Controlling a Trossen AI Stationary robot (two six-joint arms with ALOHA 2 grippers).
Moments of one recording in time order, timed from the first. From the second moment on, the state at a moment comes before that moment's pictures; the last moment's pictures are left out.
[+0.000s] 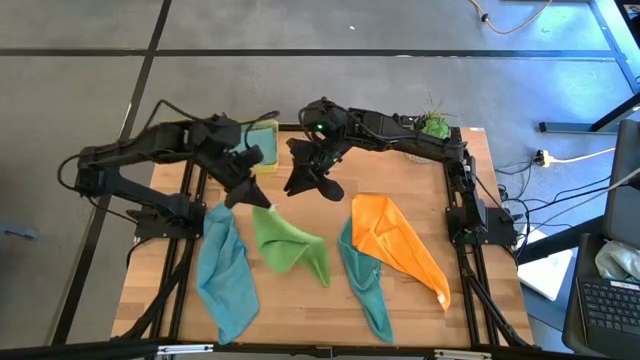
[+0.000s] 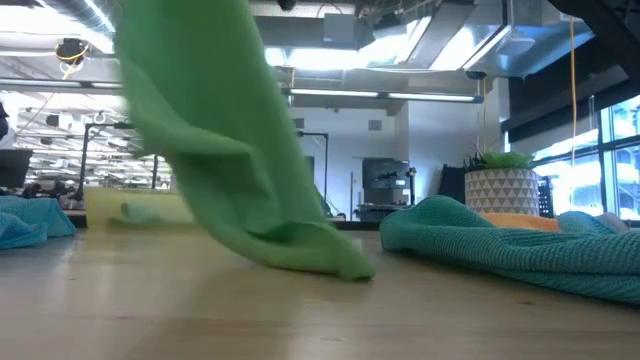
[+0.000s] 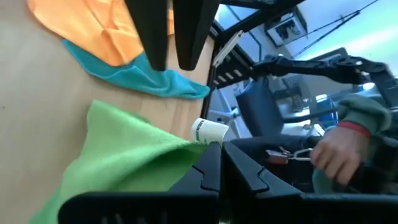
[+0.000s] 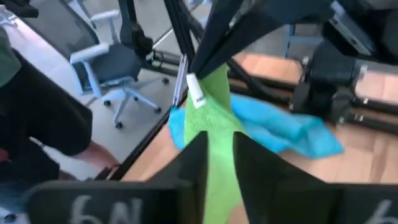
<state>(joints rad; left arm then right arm) 0.13 1.16 1.47 -0.96 0.52 -0.67 -0.16 2.06 2.28 -0.80 -0.75 -0.20</state>
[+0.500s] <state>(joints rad) 0.17 1.18 1.62 -1.01 0.83 -1.02 -0.08 2.13 2.28 -0.31 -0.65 0.00</state>
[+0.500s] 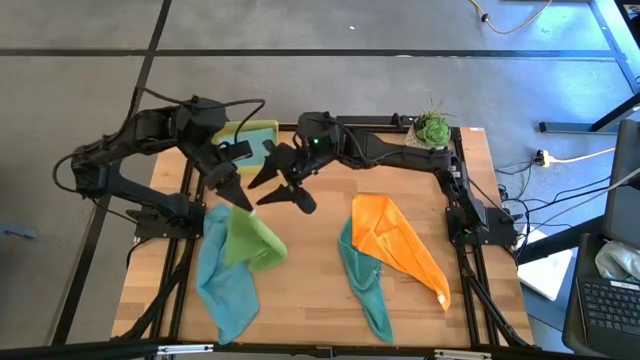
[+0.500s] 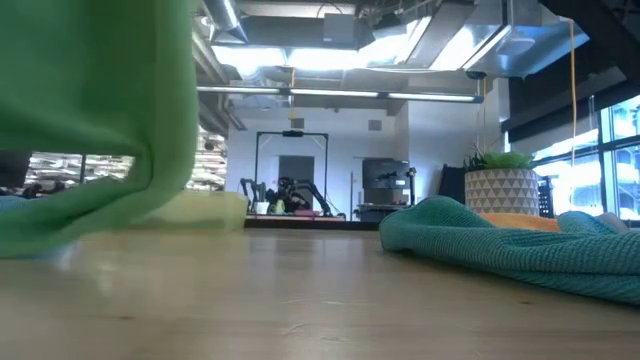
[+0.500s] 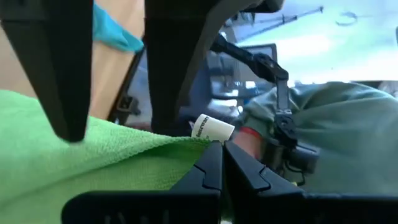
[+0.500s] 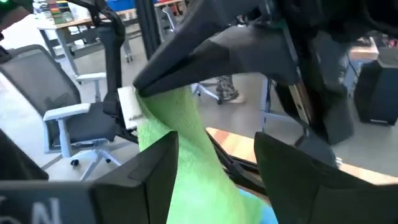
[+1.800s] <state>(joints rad) 0.18 1.20 1.62 -1.07 0.79 -0.98 -0.01 2.15 2.24 -0.80 -0.85 -0.16</state>
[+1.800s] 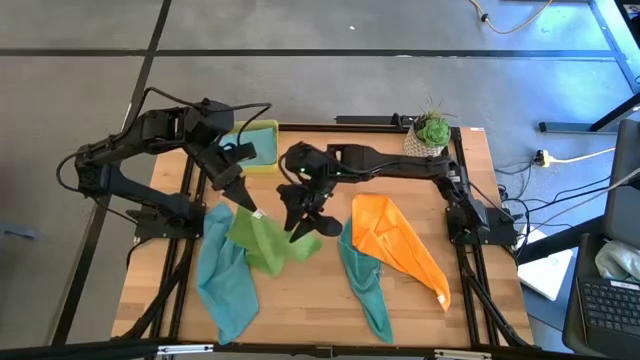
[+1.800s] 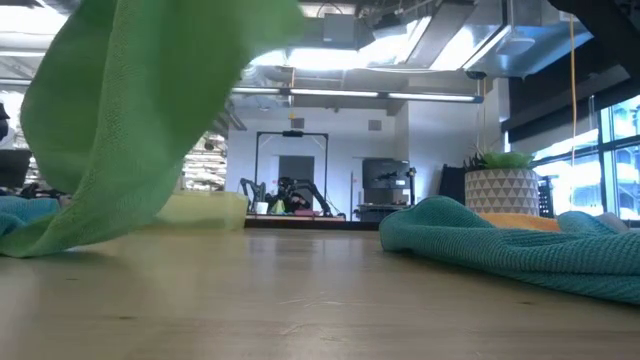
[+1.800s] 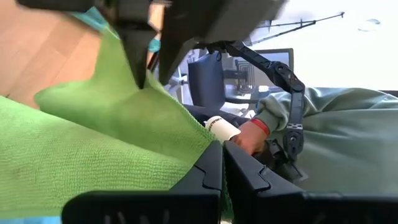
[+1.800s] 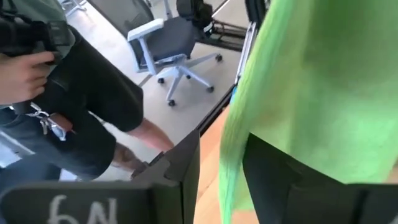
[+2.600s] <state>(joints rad) 0.18 1.18 1.62 -1.07 0.74 -0.99 0.00 2.16 1.87 -0.75 -0.83 0.00</state>
